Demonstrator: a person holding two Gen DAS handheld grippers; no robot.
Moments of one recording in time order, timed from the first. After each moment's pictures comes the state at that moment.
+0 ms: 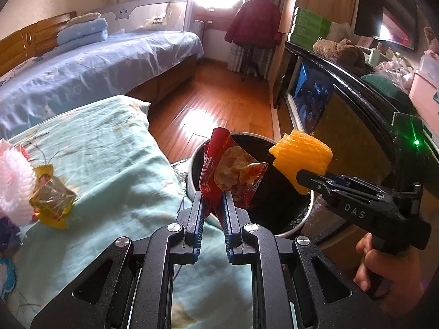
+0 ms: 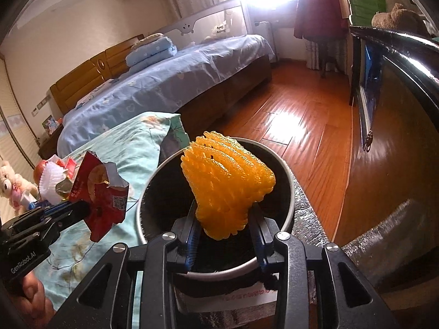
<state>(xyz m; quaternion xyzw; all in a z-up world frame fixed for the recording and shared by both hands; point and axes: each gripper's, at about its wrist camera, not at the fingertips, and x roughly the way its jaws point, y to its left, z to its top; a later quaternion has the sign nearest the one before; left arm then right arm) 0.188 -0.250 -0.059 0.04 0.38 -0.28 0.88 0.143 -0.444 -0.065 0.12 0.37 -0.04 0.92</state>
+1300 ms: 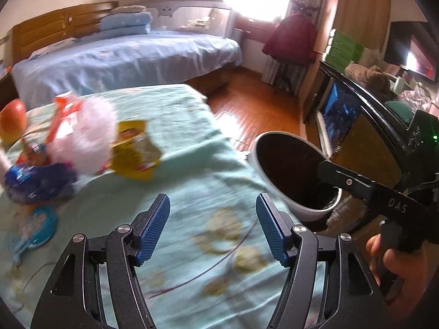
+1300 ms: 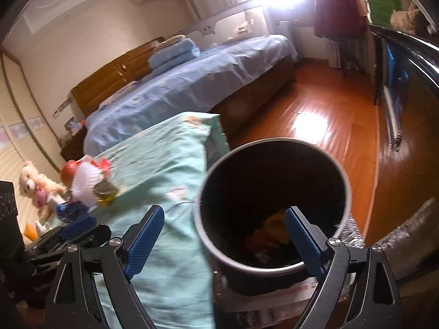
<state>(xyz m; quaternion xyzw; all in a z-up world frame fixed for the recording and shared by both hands) 0.157 -0.143 -0.063 -0.02 0.38 -0.19 0.91 0.140 -0.384 -0.048 0.14 0.36 0.03 0.92</state>
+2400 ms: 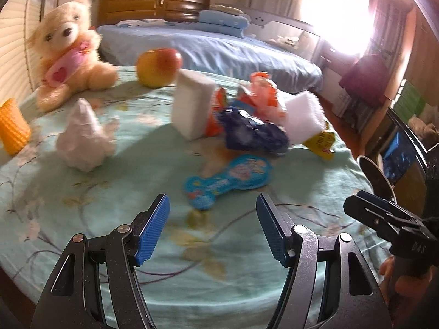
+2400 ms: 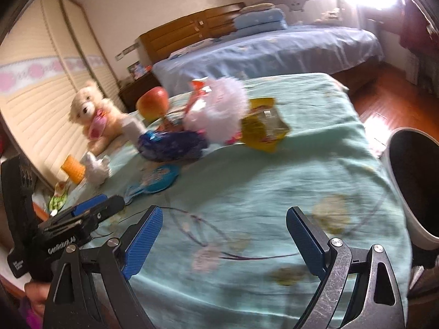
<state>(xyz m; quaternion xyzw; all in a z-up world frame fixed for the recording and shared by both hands) 0.104 0.070 -0.081 -0.10 0.38 -0.01 0.92 0.136 -0.182 -0.073 0.05 0.40 0.21 0.89</state>
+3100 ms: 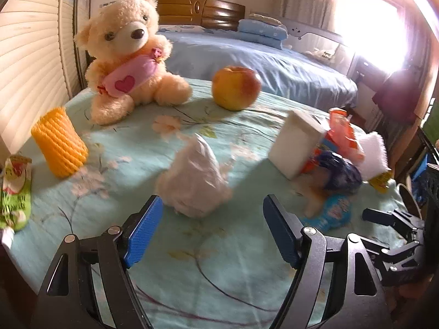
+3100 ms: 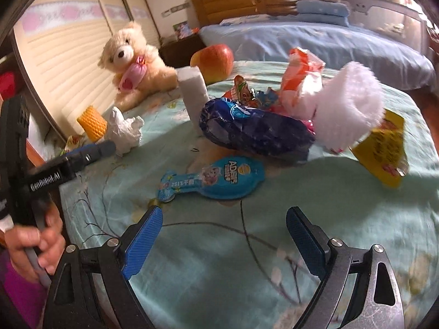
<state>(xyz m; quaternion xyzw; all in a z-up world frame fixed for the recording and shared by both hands) 0.127 0.168 -0.074 -0.09 0.36 0.08 0.92 0.174 -0.085 -0.098 -0.05 0.44 0.31 0.84</state>
